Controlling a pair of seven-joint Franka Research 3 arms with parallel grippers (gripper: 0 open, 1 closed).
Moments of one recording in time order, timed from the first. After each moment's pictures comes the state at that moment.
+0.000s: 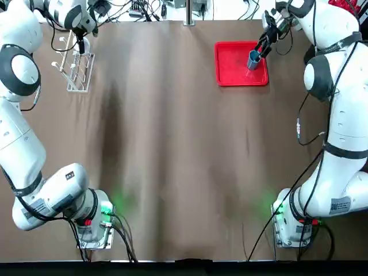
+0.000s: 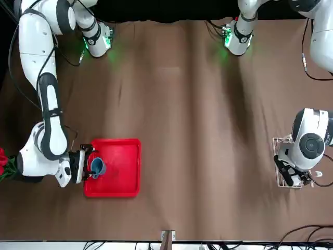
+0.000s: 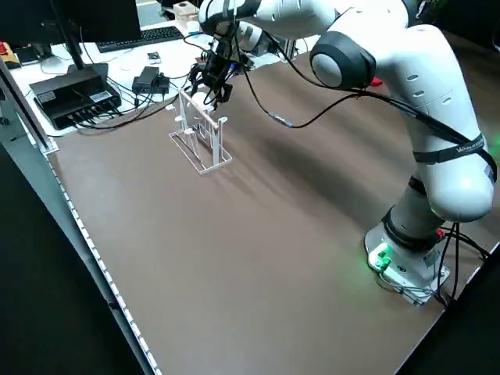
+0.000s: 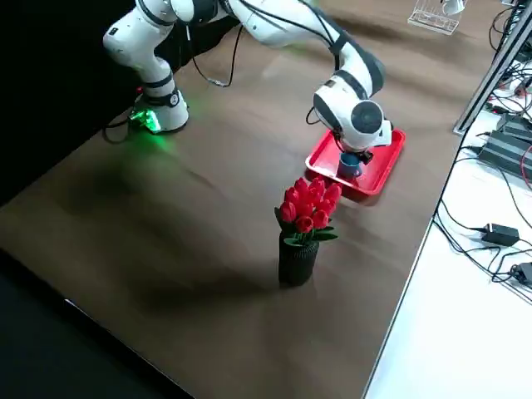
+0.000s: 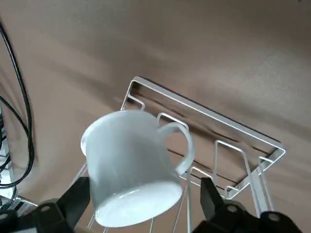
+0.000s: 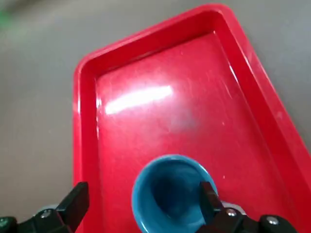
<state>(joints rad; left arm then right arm) 0.51 0.74 -0.58 -1.46 0.95 2.00 0.79 0.14 0.80 -0.21 -1.36 0.72 1.84 -1.64</state>
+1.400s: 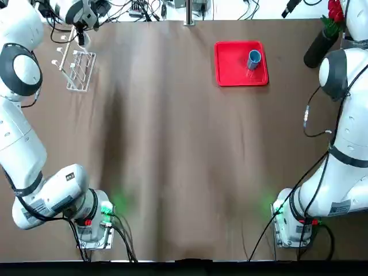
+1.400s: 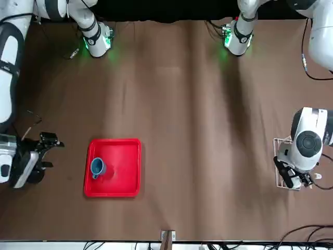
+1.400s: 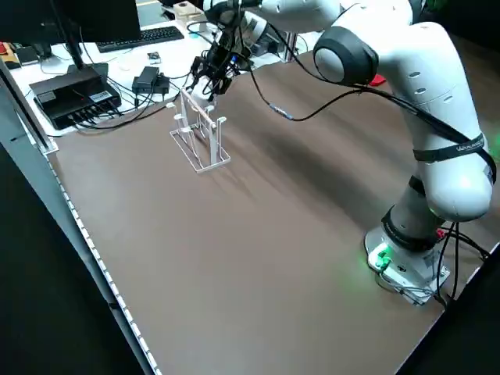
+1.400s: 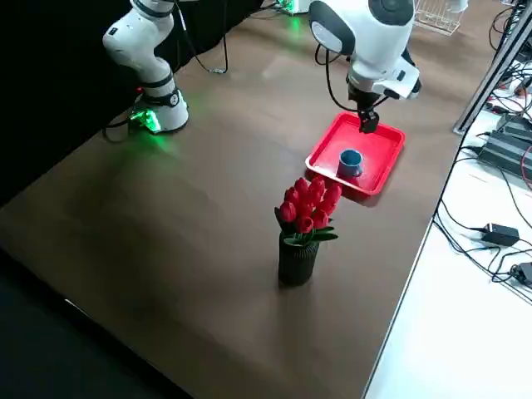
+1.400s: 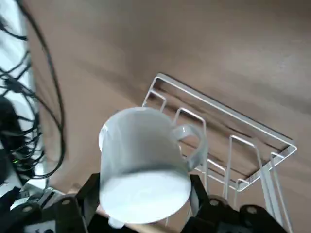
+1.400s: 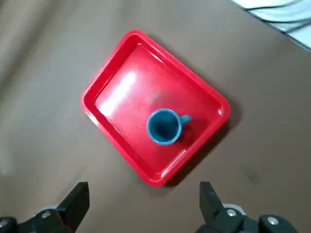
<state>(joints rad) 0.47 0.70 -0.57 -1.44 0.99 2.00 0.79 0.13 0.63 -0.40 -1.09 0.58 1.52 -0.93</state>
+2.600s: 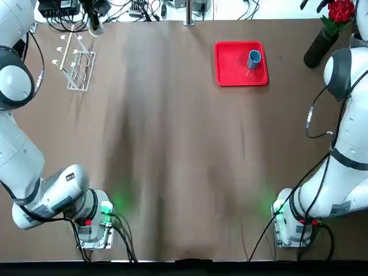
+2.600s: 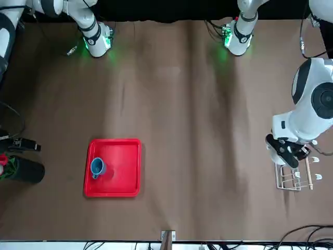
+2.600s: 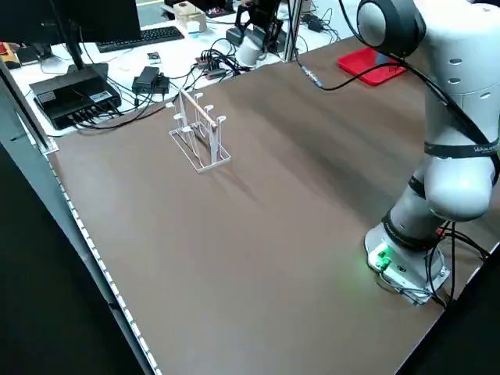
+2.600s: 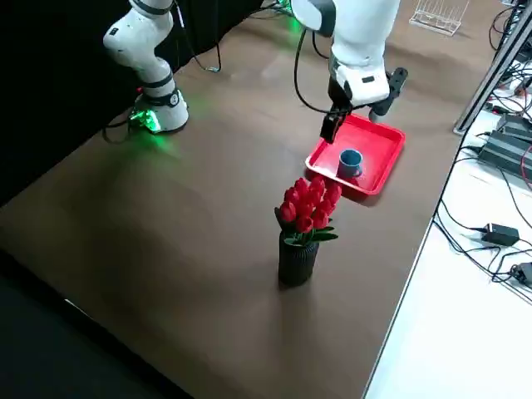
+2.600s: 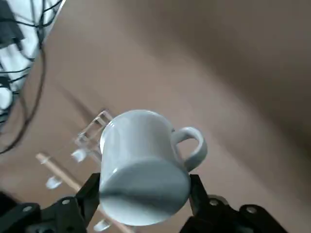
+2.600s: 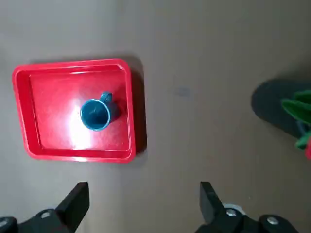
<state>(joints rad) 0.46 0.46 -0.76 -1.44 0.57 1.71 0.52 0.16 0.59 -0.51 -1.09 0.42 1.51 -0.28</state>
